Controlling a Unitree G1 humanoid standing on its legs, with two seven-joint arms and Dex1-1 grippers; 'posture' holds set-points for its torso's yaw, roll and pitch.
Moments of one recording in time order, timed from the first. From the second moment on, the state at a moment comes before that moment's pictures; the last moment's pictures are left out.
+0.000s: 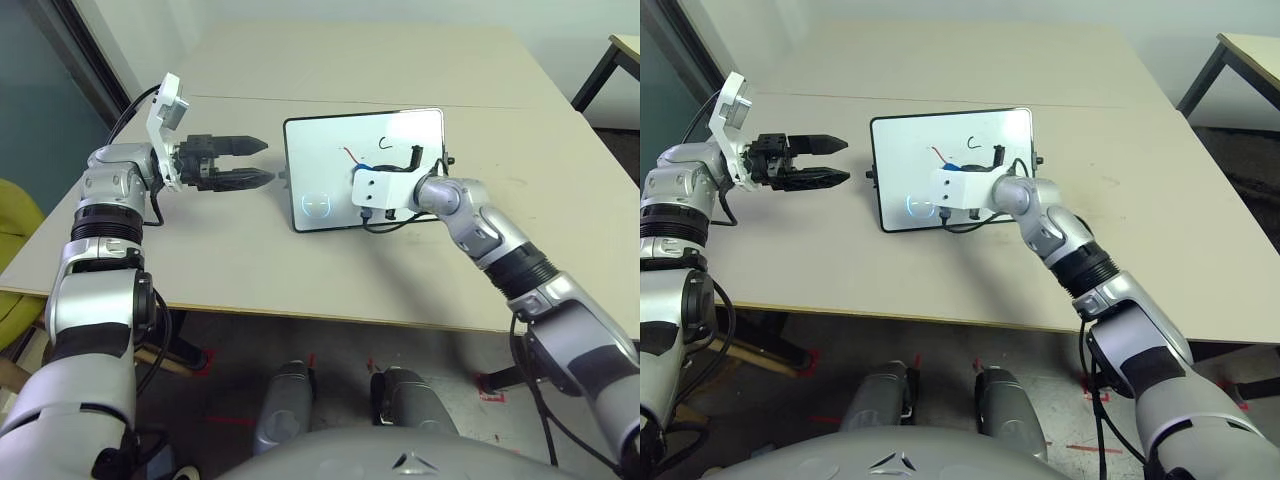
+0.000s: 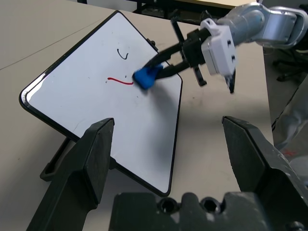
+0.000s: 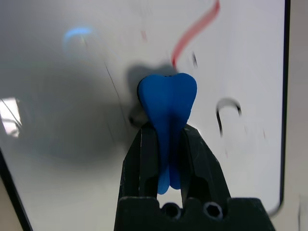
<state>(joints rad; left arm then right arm) -0.96 0.65 0.06 0.91 -0.27 0.19 -1.61 -0.75 -0.47 0.46 0.34 -0.52 0.17 0.57</state>
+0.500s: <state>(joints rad) -0.96 0.65 0.06 0.91 -0.27 0.19 -1.61 -0.73 -0.54 0.42 0.35 -0.52 0.16 0.59</state>
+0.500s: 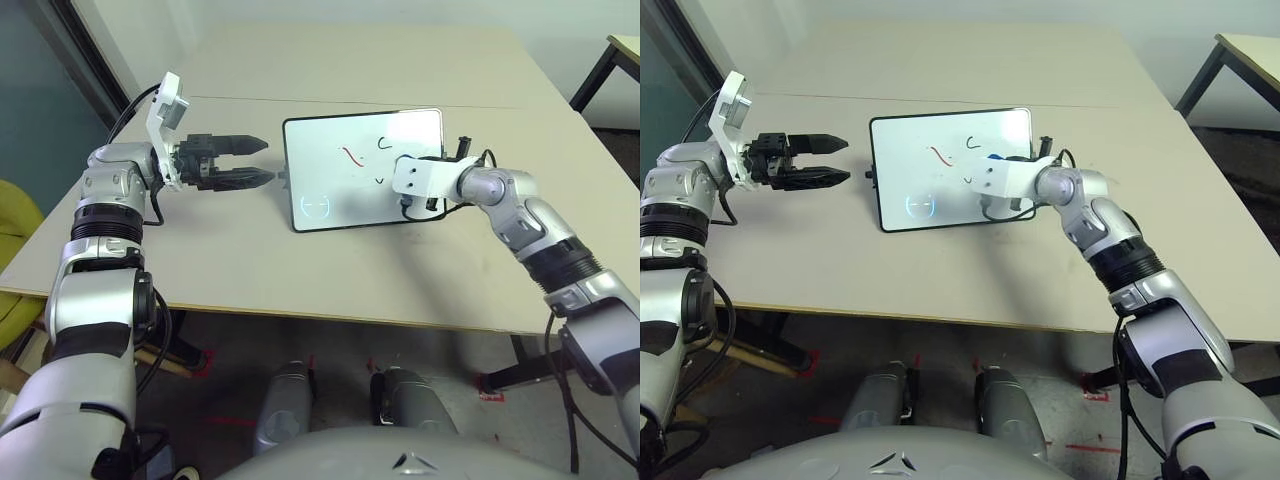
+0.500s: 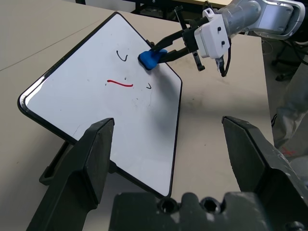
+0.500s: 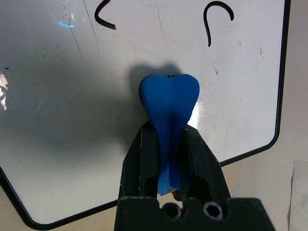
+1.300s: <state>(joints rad) -0.96 0.65 0.06 0.91 -0.27 0.19 -1.61 -0.69 -0.39 0.47 0.30 -0.58 0.15 0.60</state>
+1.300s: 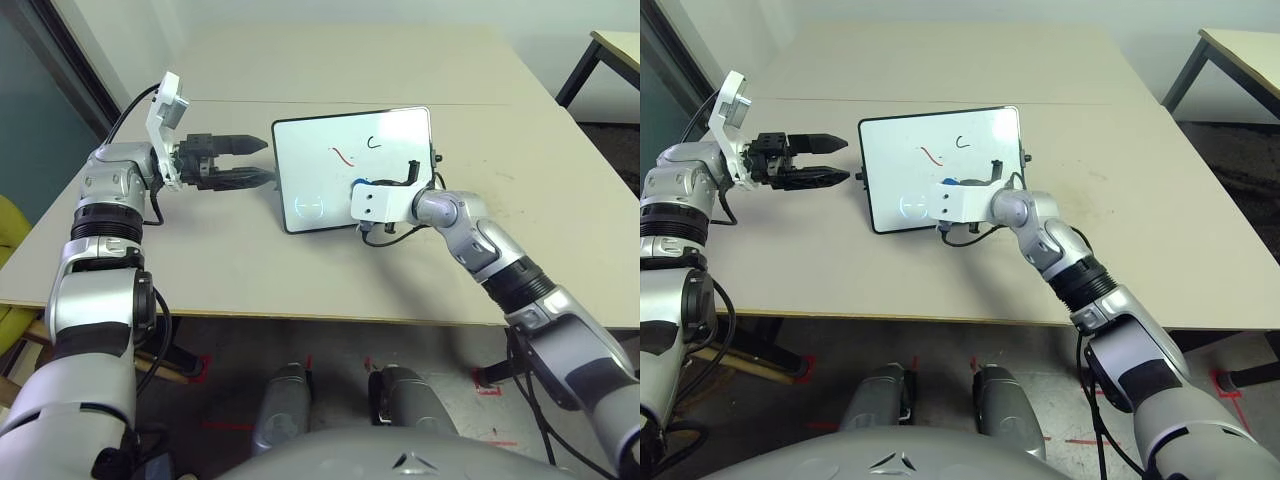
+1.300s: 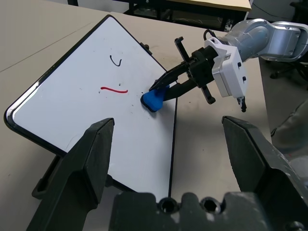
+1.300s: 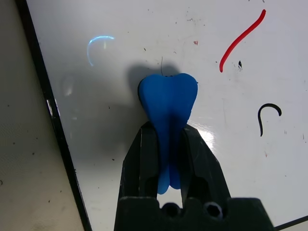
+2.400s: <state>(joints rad) -0.96 0.65 0.06 0.91 -0.27 0.19 -1.61 -0.75 -0.37 0.46 0.34 -0.58 0.14 0.60</state>
